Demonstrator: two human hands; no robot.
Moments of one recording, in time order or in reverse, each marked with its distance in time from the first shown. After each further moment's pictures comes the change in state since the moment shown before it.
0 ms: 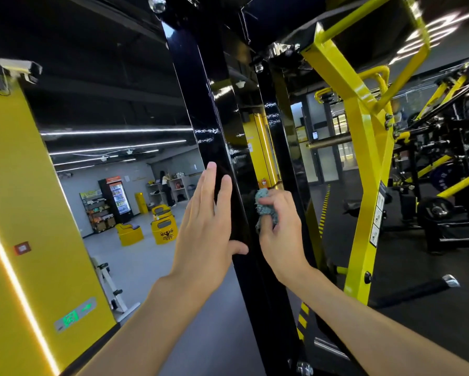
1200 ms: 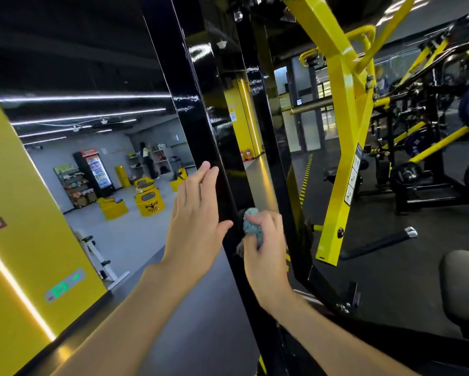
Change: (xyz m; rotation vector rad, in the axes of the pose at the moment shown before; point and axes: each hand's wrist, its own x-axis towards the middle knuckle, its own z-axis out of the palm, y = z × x) left_hand -0.042 0.012 0.033 -0.071 0.093 -0.027; right_hand -0.102 0.008 -0.005 0.007 0.024 0.315
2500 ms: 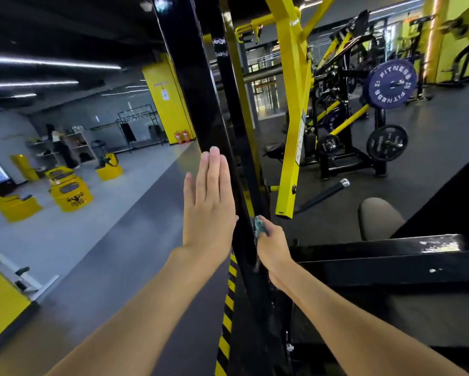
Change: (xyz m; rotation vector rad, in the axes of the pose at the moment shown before) left_hand -0.071 -0.004 0.050 0.068 -0.216 0.175; right_hand -0.065 0.066 0.002 -0.179 0.104 0.722
